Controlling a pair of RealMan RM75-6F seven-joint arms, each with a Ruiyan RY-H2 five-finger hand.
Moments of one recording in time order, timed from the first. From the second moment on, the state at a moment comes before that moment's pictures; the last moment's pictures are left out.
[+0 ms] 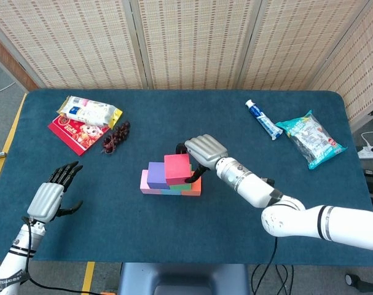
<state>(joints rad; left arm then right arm) -0.36 -1.26 -0.05 -1.47 1.52 1.29 -0.17 1.25 -1.12 0.22 -1.77 -0.60 0.59 -0.25</state>
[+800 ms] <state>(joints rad) -0.35 -1.28 -0.05 -1.43 1.53 1.31 -0.22 1.45 -1.22 0.12 -1.75 -0.28 0.76 -0.40</state>
